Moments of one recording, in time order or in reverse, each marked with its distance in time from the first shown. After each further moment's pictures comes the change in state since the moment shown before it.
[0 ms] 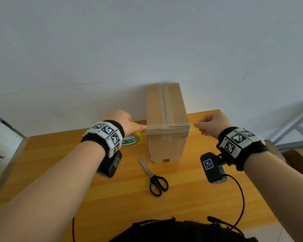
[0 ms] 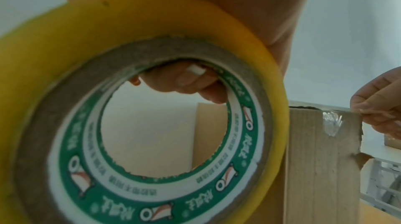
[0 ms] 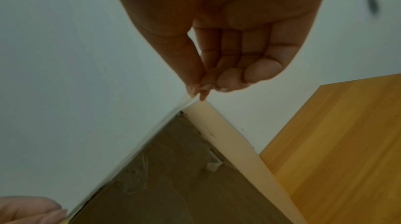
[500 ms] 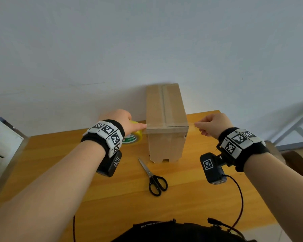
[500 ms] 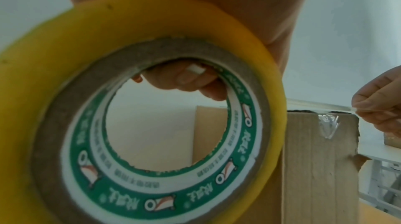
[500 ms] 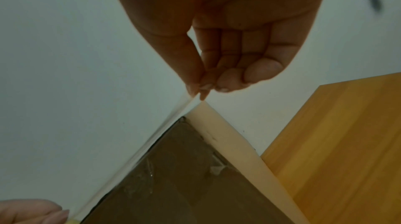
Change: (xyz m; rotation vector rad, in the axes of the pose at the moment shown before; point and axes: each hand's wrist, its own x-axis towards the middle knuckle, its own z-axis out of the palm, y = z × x) left_hand -0.006 0.001 -0.004 0.003 0.040 0.011; right_hand -0.003 0.001 -0.003 0.026 0.006 0.001
